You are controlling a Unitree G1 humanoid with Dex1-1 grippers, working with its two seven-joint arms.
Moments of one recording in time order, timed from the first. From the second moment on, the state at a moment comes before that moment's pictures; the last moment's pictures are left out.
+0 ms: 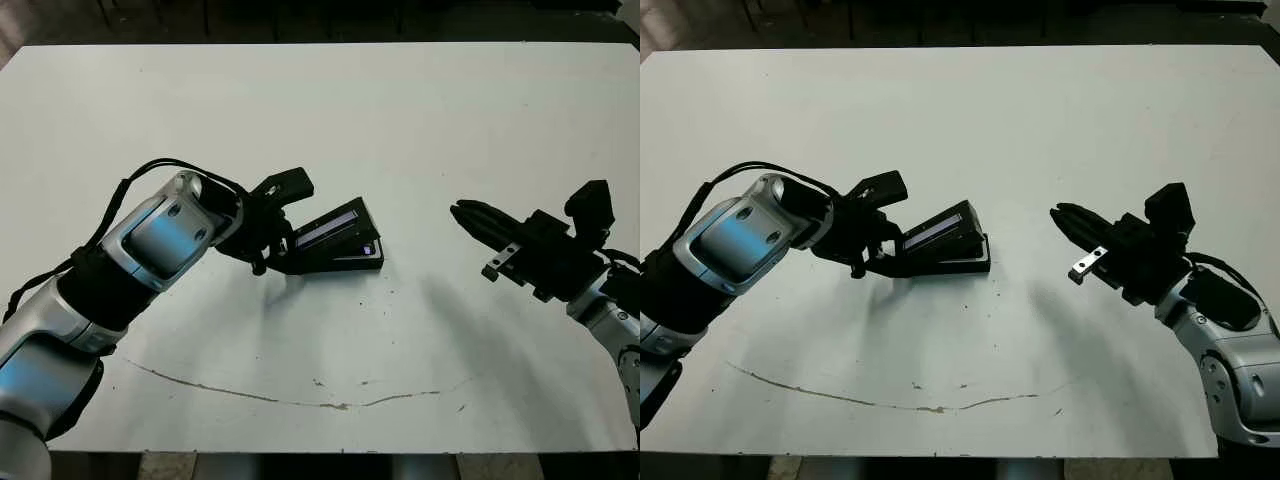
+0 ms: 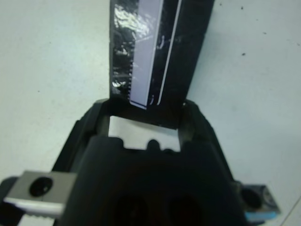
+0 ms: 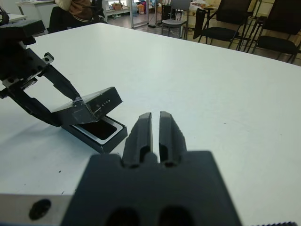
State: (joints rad) left arm -0.84 0.58 -0.63 -0.03 -0.12 1.01 -0.97; right arm -0.11 -0.60 -0.14 -0.35 0.48 0.50 0.59
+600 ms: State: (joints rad) left arm -0.88 0.56 -0.68 0.02 -0.03 0.91 -1.04; right arm -0.11 -0.61 -0.16 -0.38 0.48 0.50 0.58
